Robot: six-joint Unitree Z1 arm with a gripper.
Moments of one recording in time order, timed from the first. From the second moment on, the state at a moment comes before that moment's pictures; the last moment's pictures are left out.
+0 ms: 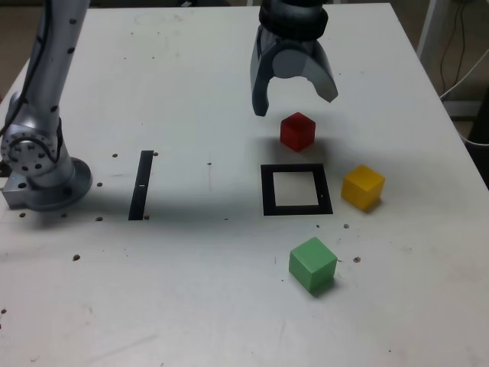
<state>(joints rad) 0.21 2.08 -1.72 1.40 0.08 0.20</state>
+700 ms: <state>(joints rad) 0.23 2.10 -1.73 1.40 0.14 0.35</state>
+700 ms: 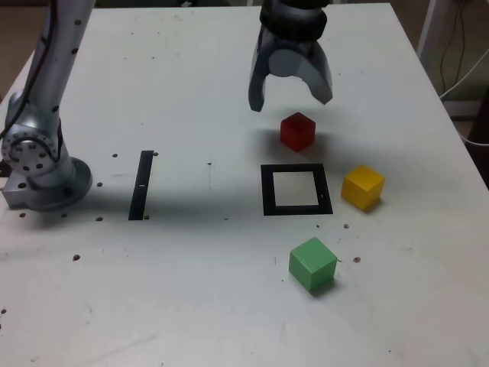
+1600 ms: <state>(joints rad) 0.22 2.08 -1.66 1.25 0.19 0.78</state>
